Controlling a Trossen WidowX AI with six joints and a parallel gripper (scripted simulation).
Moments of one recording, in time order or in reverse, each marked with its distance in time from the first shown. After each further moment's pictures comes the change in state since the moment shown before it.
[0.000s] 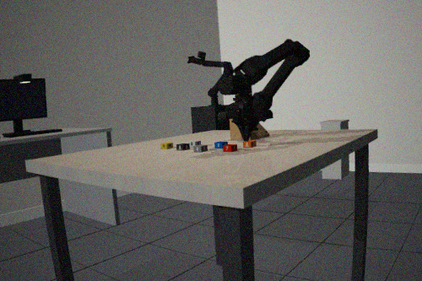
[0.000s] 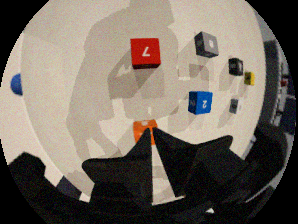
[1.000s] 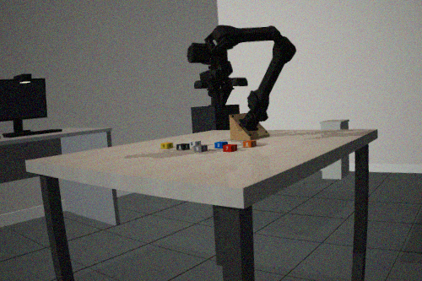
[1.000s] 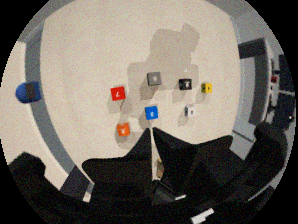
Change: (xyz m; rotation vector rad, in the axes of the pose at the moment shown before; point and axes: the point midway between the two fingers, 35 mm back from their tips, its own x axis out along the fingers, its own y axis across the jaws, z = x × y) arm -0.110 -0.063 0.044 0.044 -0.006 -0.020
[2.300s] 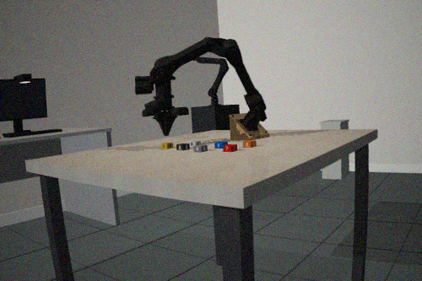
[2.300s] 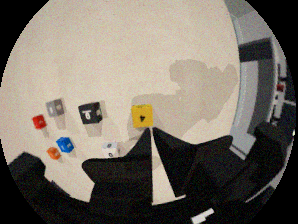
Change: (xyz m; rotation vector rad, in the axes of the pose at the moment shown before) arm 0.088 -0.227 0.043 -0.053 0.000 0.003
